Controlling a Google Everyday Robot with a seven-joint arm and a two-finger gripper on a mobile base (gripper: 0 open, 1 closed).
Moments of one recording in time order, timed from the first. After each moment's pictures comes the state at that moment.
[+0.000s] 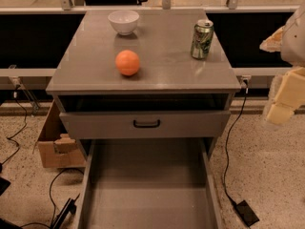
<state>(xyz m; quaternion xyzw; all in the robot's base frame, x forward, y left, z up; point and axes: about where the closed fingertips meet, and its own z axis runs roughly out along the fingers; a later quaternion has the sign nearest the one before) 0.438 -0.216 0.978 -0.60 0.78 -0.04 0.16</state>
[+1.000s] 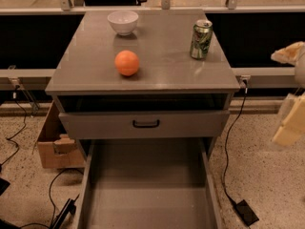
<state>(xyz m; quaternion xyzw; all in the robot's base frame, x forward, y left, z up) 0.417 -0.222 0.967 -0.59 0.78 -0.05 0.21</state>
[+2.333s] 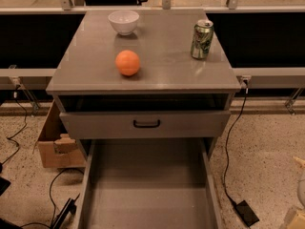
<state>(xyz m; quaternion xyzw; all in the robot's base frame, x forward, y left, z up) 0.318 -0.312 0.754 -0.51 0.85 -0.08 0.12</state>
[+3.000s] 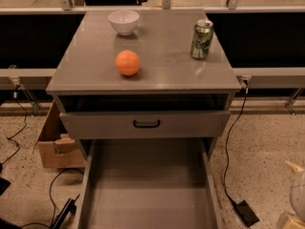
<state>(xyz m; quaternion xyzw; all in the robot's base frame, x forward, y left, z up) 0.313 -0.298 0.743 -0.52 0.84 -0.07 0.14</state>
